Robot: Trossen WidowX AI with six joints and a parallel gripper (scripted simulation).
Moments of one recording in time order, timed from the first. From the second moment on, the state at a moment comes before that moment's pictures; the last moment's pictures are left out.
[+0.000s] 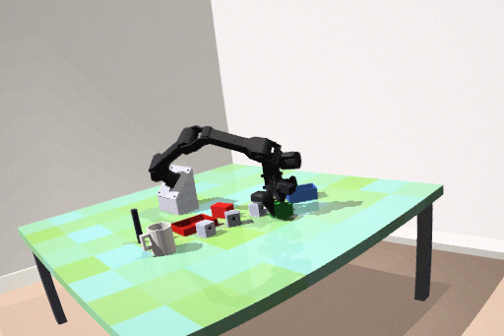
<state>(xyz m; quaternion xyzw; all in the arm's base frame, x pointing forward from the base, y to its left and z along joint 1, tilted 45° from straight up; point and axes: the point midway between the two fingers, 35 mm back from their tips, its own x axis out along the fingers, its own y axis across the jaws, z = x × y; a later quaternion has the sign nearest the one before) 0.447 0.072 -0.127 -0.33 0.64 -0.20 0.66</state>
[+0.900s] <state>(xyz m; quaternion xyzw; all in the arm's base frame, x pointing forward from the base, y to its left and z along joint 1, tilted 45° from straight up) 0.436 0.070 -0.127 -0.34 0.64 -0.20 0.66</state>
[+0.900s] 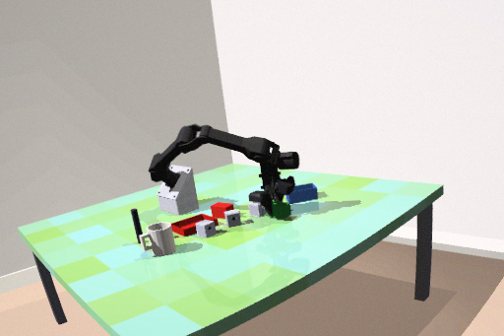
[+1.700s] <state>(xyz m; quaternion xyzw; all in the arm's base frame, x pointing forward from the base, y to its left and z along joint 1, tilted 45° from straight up) 0.427 0.069 -0.127 -0.34 0.64 -0.20 0.66</state>
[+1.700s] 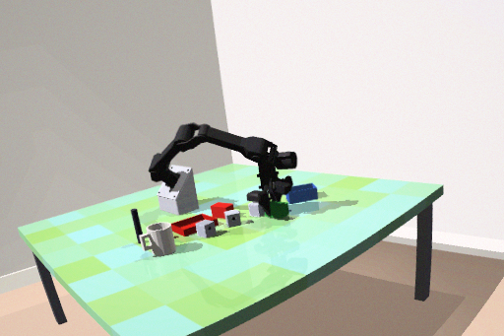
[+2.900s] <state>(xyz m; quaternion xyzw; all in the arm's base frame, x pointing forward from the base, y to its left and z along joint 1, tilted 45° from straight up) 0.433 0.070 -0.126 -0.33 0.64 -0.20 0.66</state>
